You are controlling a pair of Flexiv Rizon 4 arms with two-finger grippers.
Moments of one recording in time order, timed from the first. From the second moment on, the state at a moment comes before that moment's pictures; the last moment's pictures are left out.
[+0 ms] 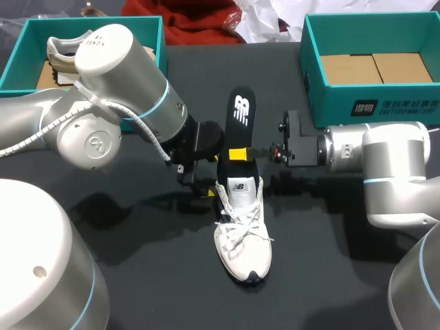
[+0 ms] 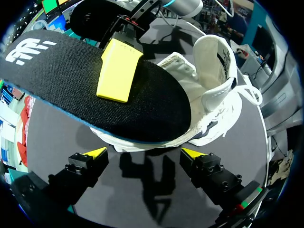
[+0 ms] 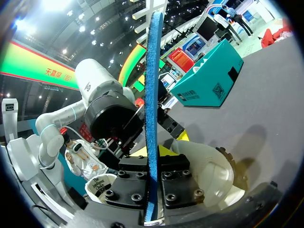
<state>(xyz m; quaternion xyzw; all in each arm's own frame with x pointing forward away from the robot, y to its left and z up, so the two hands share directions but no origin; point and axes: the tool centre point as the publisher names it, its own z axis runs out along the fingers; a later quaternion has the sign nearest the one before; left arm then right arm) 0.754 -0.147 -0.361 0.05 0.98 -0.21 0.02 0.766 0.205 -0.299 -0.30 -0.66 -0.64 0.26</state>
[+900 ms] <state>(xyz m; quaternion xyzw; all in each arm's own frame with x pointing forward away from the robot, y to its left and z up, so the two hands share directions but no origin) 0.754 -0.147 -0.361 0.05 0.98 -0.21 0.02 0.723 0.207 -0.324 -0.31 -0.69 -0.59 0.29</state>
